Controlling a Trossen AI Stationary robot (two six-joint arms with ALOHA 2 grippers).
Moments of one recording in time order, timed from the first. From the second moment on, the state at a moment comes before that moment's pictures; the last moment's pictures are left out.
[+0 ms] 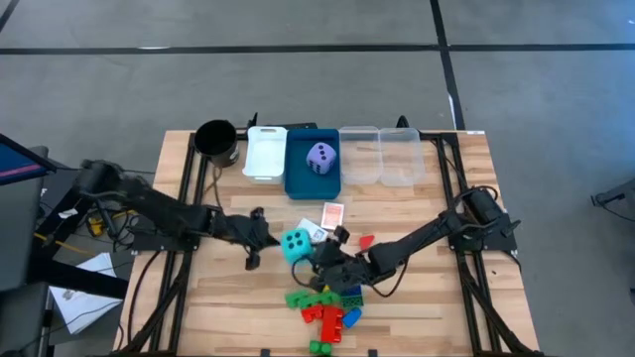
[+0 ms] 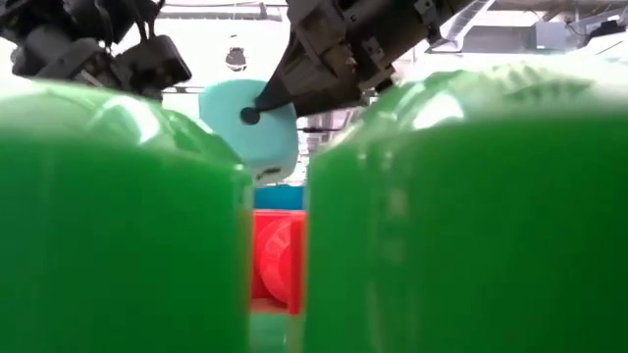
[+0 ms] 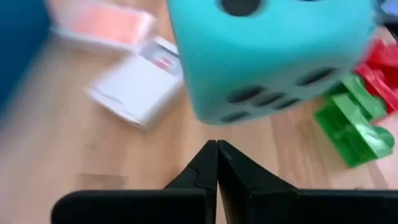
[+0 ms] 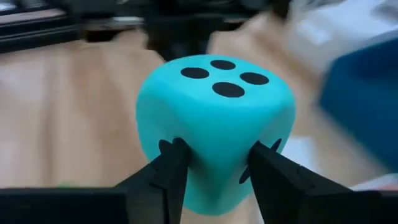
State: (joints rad) left arm -0.23 1.17 0.37 0.19 -0.17 -0.23; right arm 0.43 1.95 1.27 0.00 0.78 0.49
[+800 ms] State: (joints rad) left arm -0.09 0.59 0.36 -0.19 -0.32 -0.23; right arm -0.07 1.84 1.27 0.11 0.40 0.15
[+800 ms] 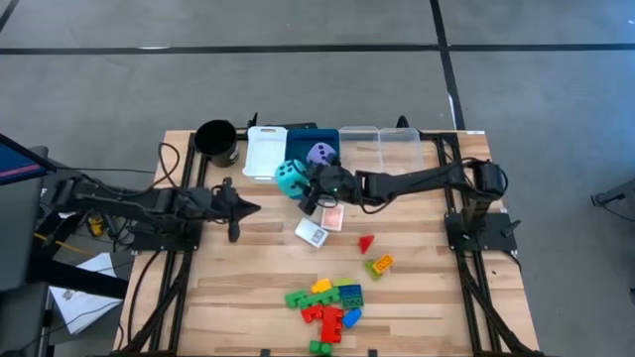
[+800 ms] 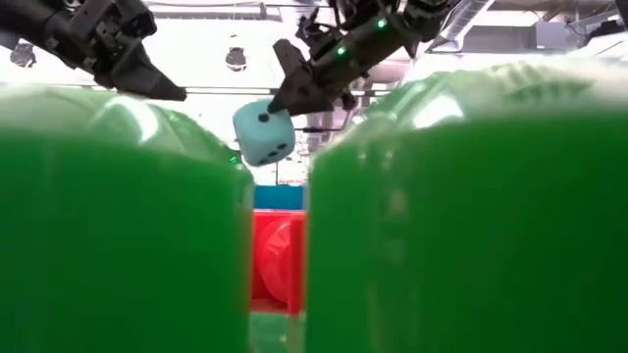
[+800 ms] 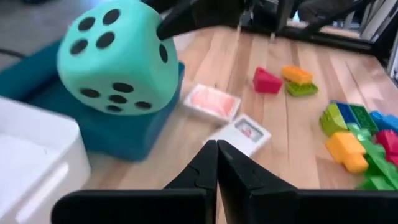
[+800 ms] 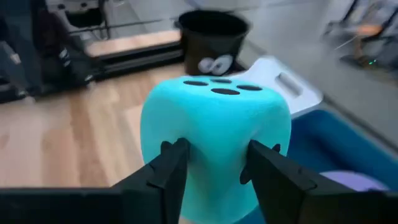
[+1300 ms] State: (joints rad) left arm -0.19 0.67 0.36 -0.15 -0.30 -0.36; right arm -0.04 1.81 1.27 0.02 0.42 0.21
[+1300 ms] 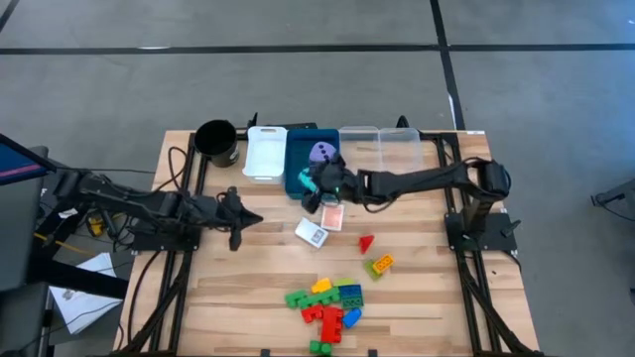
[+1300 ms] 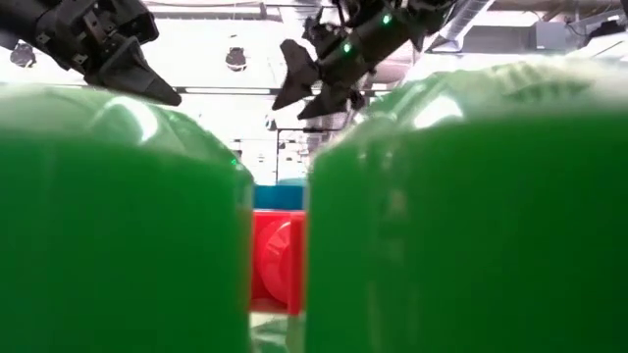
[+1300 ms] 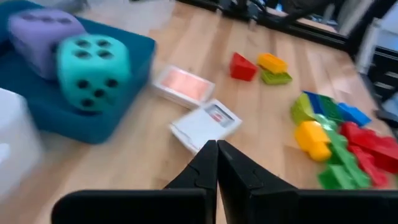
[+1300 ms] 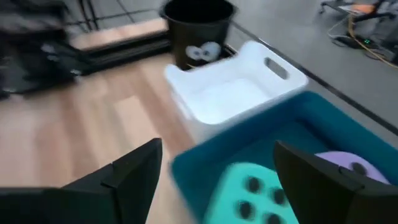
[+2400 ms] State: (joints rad) left arm -0.27 1.26 0.30 0.72 -0.20 -0.06; right arm 0.47 1.79 1.27 -0.64 0.89 1.19
